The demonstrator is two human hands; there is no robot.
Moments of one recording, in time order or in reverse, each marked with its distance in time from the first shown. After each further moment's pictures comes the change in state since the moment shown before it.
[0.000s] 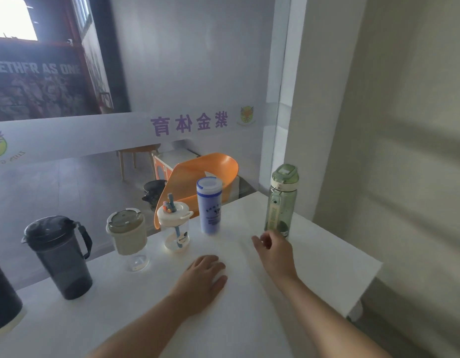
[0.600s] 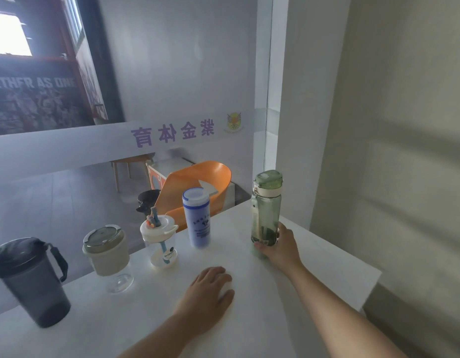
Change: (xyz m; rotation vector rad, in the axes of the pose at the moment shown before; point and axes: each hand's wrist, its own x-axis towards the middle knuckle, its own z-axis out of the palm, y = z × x) left_hand 0.027 0.026 0.025 -0.051 0.021 0.043; right_hand 0.070 0.052 -0.019 0.008 -0.148 0.234
